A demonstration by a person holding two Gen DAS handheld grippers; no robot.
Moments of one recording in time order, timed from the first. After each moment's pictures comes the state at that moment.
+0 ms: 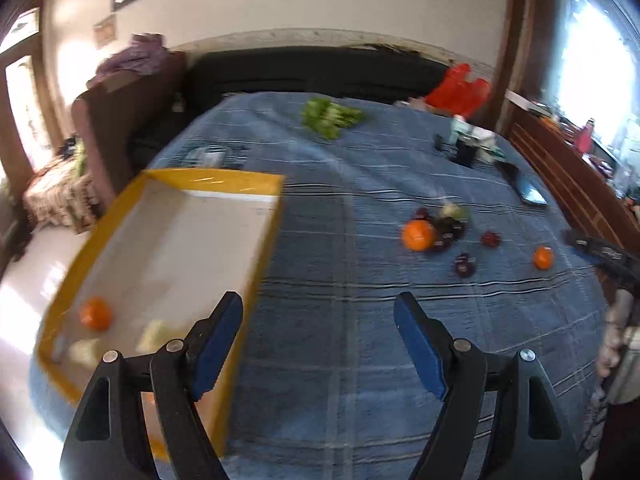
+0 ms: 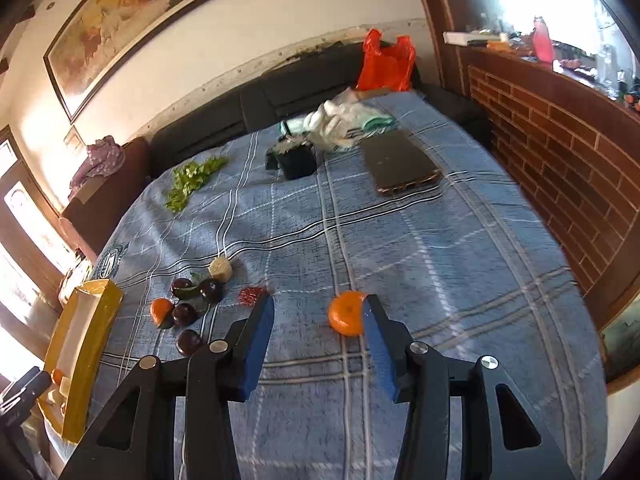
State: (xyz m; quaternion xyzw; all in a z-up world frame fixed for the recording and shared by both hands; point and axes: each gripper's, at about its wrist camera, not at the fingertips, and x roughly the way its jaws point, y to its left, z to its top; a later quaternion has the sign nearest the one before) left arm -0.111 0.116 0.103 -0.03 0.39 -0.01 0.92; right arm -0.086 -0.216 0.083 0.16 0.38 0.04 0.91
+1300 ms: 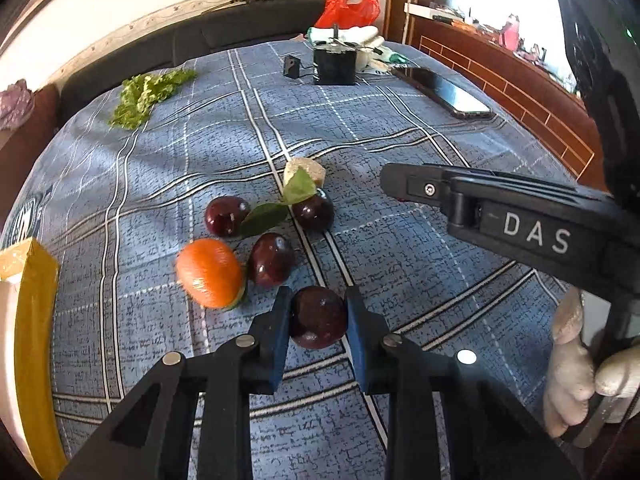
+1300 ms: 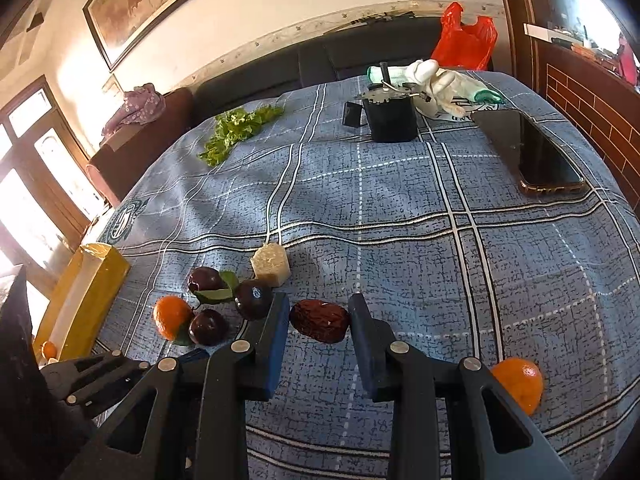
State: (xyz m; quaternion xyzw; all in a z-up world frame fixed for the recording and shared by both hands) left arm 0.002 -0.034 0.018 0.08 0.45 -0.16 0.87; right arm -0.016 -0.153 0.040 0.11 0.40 0.12 0.90
